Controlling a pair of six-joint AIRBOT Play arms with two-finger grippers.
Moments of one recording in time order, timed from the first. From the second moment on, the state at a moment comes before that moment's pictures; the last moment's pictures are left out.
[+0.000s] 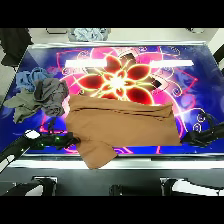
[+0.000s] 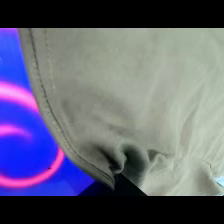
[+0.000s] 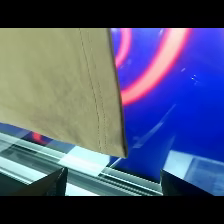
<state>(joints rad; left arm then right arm) 0.04 -1.14 0.42 0.74 -0.90 -1.36 -0.72 -1.49 1.00 -1.26 1.51 0.83</state>
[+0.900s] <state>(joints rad) 0.07 -1.11 0.51 0.81 -0.90 -1.32 -0.63 -1.48 0.95 -1.15 1.31 0.85</state>
